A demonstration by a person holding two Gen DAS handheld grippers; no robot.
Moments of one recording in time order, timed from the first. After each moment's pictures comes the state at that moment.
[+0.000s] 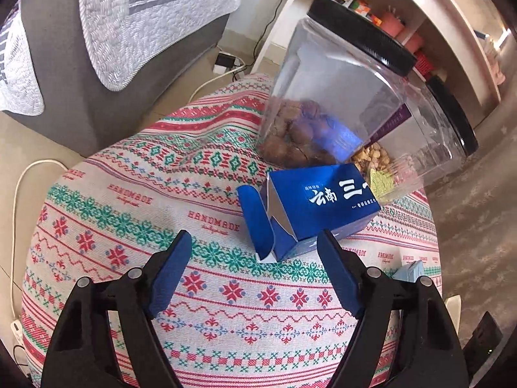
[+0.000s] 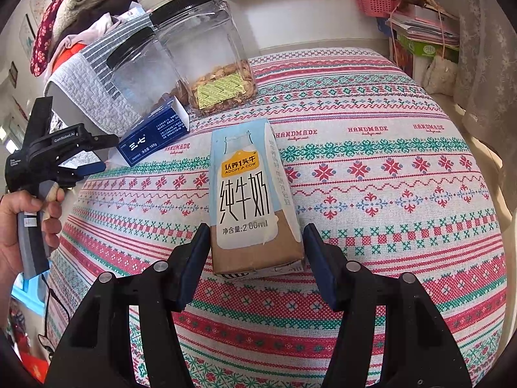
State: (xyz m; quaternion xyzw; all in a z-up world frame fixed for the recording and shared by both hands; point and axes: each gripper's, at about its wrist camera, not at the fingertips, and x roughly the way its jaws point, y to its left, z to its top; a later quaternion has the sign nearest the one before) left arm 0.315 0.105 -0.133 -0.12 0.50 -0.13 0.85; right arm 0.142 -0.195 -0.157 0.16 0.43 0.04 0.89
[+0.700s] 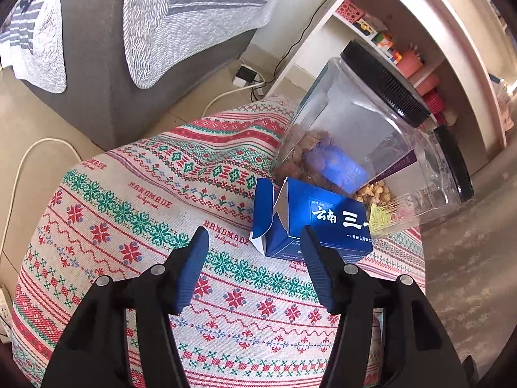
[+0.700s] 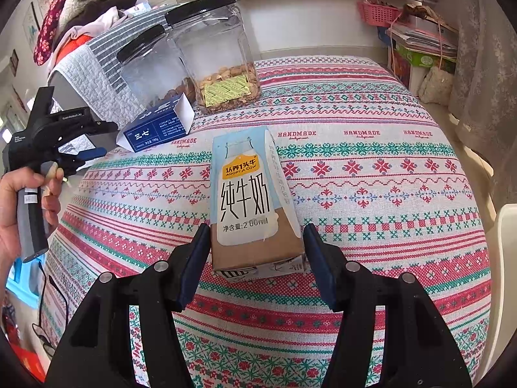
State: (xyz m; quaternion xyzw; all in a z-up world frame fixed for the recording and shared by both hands) left arm 0.309 0.122 -0.119 -0.19 0.48 -0.08 0.85; right arm 0.128 -0.187 -0.147 0.13 0.43 0.03 0.89
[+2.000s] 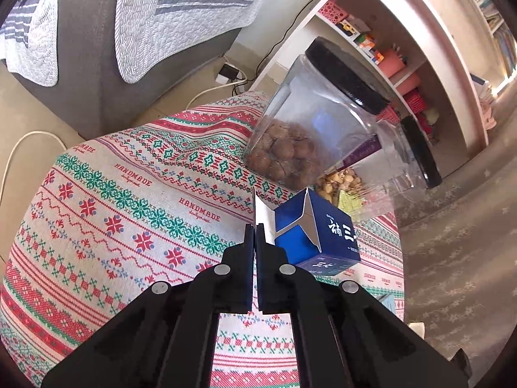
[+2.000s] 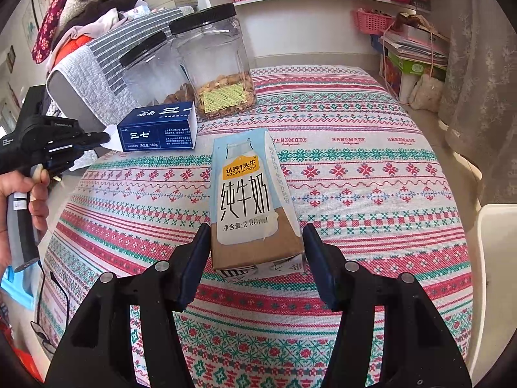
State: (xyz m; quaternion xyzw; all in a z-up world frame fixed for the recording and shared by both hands) left arm 0.279 0.114 -0.099 -0.21 0.47 -0.13 0.85; right arm 0.107 -0.187 -0.126 0.12 0.42 0.00 0.90
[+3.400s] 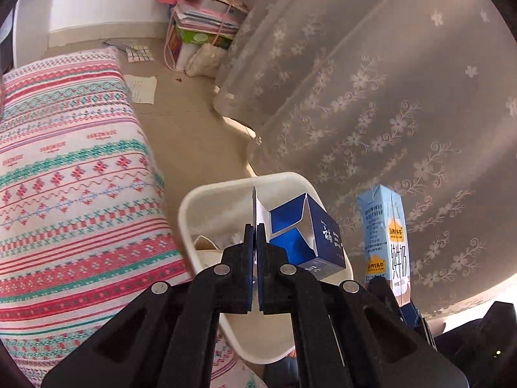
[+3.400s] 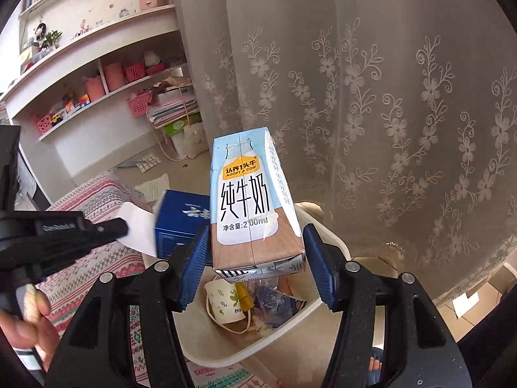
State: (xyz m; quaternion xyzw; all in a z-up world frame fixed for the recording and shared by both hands) left arm 0.081 -0.316 -0.104 -0.01 0.51 -0.44 0.74; right arm -0.098 -0.401 -0.100 0.21 0.27 -0.41 0.85
